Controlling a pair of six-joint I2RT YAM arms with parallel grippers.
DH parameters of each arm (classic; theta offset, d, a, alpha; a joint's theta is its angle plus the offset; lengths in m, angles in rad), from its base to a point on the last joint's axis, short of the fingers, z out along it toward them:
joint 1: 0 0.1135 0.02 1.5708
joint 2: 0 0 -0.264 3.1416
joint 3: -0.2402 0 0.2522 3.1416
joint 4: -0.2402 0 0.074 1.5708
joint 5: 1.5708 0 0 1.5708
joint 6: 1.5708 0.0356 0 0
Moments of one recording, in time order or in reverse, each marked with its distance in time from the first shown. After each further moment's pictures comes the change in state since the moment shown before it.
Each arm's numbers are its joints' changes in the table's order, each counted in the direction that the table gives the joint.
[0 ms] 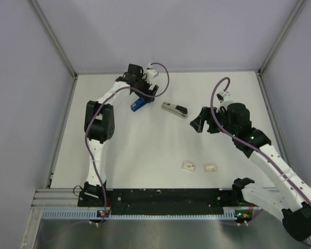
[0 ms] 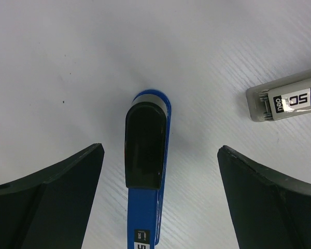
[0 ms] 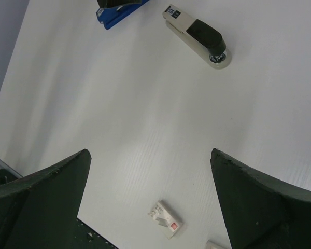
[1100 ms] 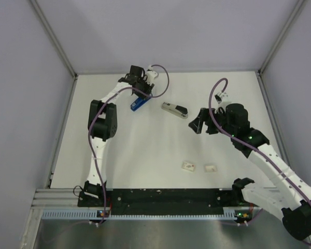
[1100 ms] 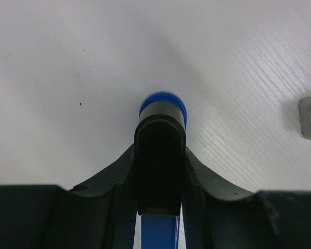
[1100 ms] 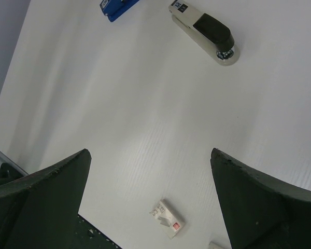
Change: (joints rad) left arm 0.000 -0.105 -0.081 0.004 -0.093 0.023; right arm 0.006 -0.011 0.018 0.023 -0.026 0.000
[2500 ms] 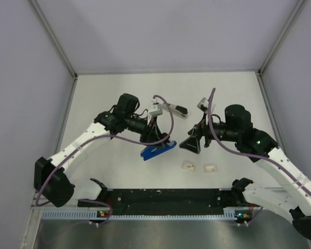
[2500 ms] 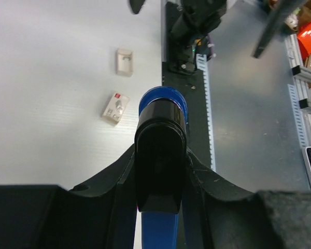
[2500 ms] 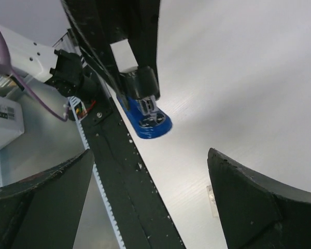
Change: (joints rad) left arm -0.293 1.025 0.863 -0.092 0.789 -0.189; right arm 0.198 0.050 -0.166 -0.149 -0.348 -0.185
